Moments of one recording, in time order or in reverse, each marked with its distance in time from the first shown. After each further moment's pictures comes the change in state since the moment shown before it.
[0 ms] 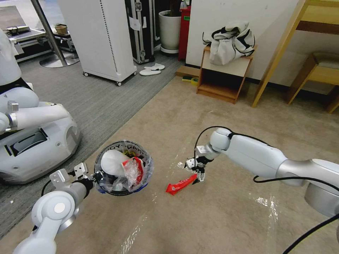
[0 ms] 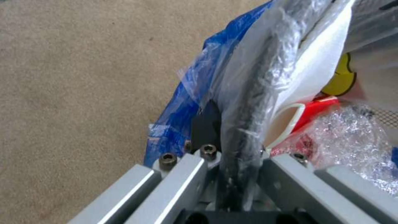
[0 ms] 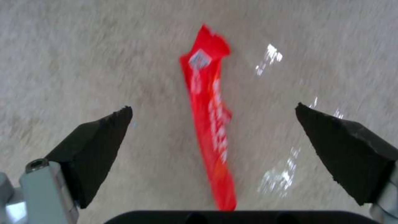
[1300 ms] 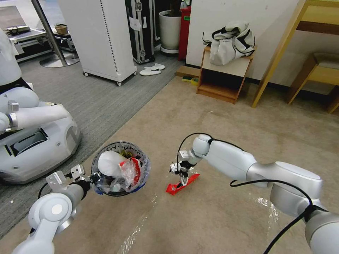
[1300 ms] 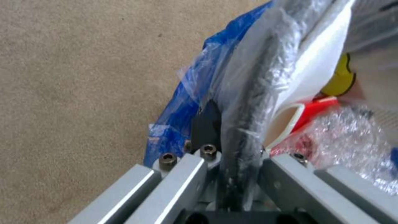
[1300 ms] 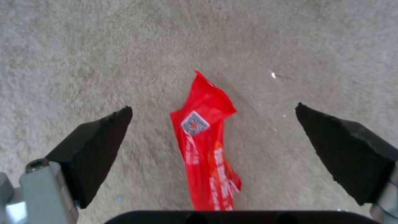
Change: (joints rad) left arm 0.022 -0.008 -0.020 0.009 0.007 -0.002 0.014; right arm -0.094 0.193 0.052 -0.226 -0.028 0.016 0.040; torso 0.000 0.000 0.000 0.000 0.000
